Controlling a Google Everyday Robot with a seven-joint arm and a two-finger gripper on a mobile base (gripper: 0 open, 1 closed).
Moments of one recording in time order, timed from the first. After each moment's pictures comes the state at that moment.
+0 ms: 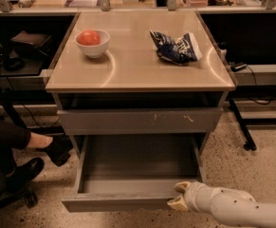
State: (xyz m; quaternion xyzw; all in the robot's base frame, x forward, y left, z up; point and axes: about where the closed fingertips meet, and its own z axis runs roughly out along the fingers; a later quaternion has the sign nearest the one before) arm 0.452 -0.163 0.421 -0.45 0.82 0.08 0.34
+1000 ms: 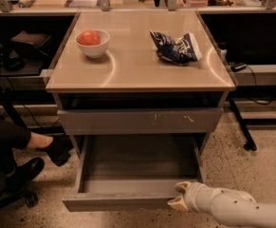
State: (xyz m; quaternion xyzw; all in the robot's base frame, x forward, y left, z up) arm 0.452 -0.163 0.421 -0.45 0.82 0.08 0.34
